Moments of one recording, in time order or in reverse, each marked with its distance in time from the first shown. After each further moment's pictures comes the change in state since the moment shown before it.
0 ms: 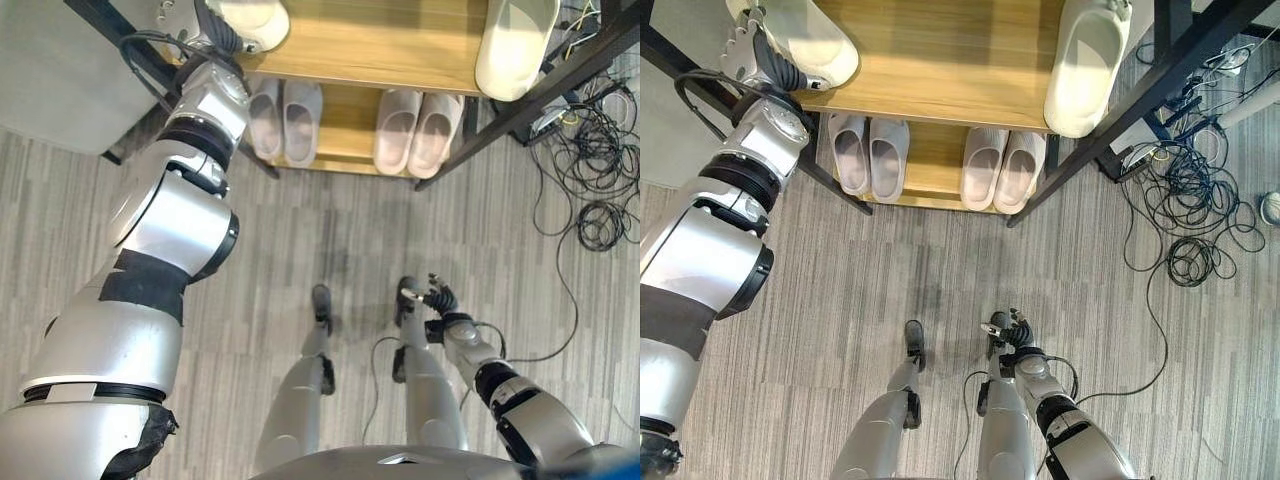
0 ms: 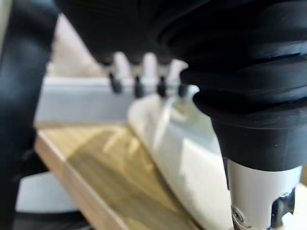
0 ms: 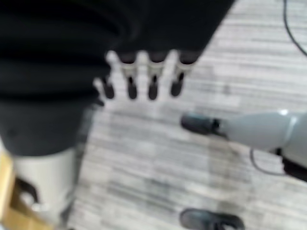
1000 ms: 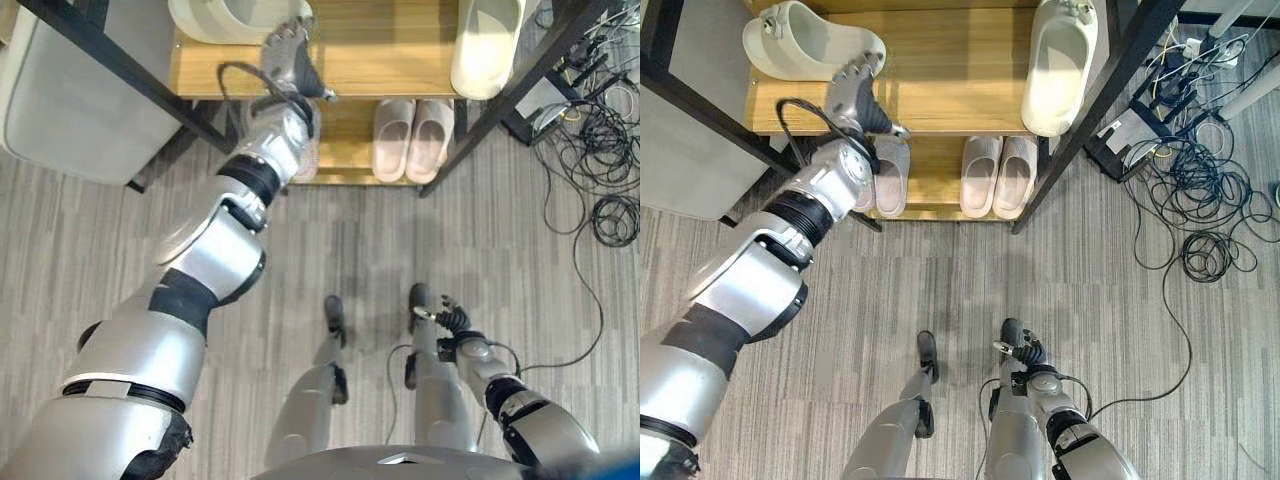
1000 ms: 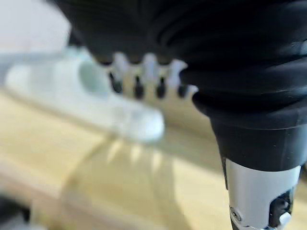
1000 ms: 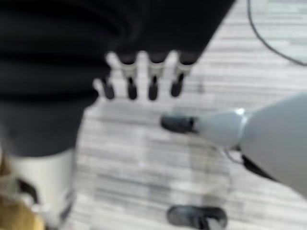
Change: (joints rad) left arm 0.106 -0.094 -0.129 -0.208 0.134 -0.066 -0.050; right arm 0.053 -0.024 -0.047 0.063 -0.010 0.012 0.027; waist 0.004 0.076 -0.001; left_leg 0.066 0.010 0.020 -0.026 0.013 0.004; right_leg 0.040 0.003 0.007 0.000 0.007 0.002
